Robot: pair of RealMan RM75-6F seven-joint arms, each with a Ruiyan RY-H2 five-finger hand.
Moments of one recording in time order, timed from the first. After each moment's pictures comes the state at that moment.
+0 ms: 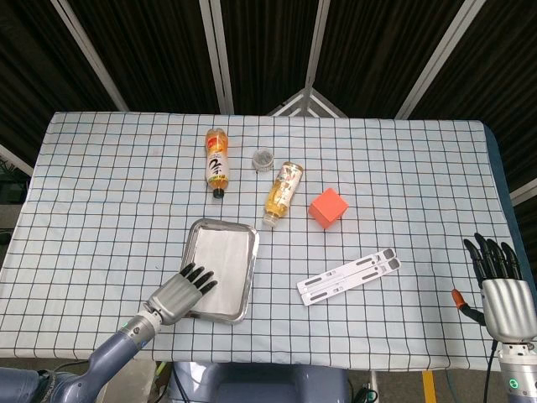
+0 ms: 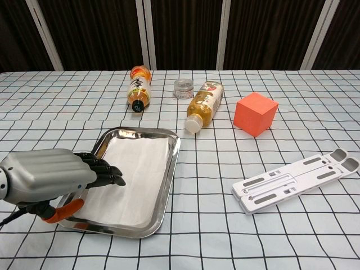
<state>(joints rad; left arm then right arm) -0.72 -1.39 0.09 -1.89 0.97 0.90 0.96 0.06 -1.16 0.08 -1.57 -1.55 1.56 -0.06</state>
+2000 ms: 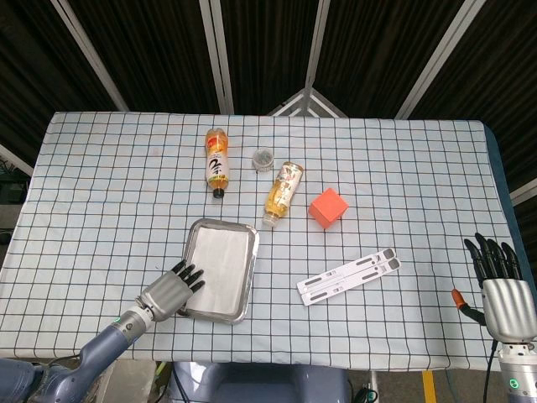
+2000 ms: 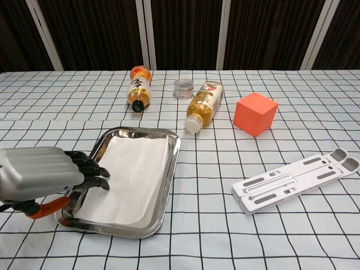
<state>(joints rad) -0.82 -1.35 0.20 -1.86 0.98 0.92 0.95 0.06 -1.16 0.08 -1.58 -1.55 1.56 -0.05</state>
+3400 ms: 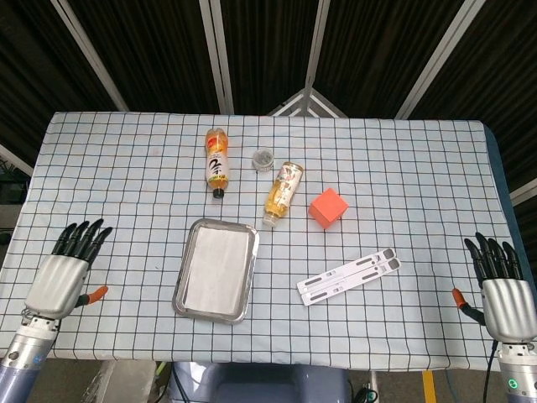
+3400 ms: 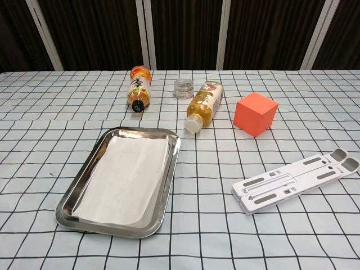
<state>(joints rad) -0.35 -1.12 0.18 -1.85 1.44 1.58 0.34 0.05 -1.17 0.08 -1.57 -1.56 1.57 -0.08</state>
